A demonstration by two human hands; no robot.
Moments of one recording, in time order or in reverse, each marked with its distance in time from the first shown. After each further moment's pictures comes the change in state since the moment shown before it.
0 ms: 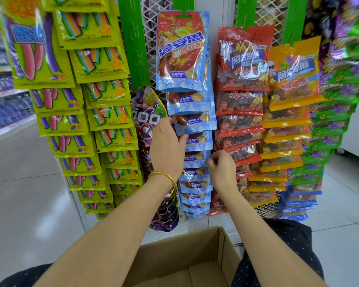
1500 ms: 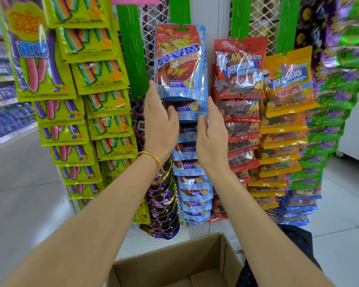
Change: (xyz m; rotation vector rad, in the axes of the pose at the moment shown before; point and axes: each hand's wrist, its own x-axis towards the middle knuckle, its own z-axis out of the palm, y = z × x) left_hand 0.049 0.027 -0.028 -0.319 0.022 0.048; right_hand 0.017 -0.092 -0.025 0.333 0.166 -0.304
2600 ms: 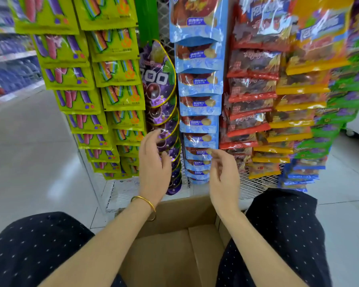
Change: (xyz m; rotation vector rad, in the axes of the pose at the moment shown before) left_hand -0.166 -0.090 -0.027 0.108 -0.042 -0.086; right_hand -0.158 0.085 -0.017 -0.149 -0.085 0.179
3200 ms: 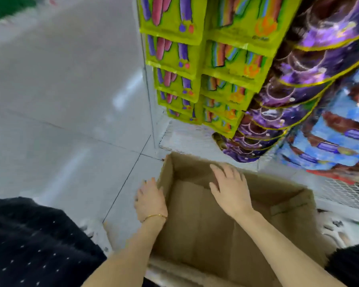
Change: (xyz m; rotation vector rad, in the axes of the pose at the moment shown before) left_hand -0.190 -0.215 -0.054 0.915 -0.286 -1.121; right_hand -0.087 0.116 0.172 -0.673 -1.024 -0.272
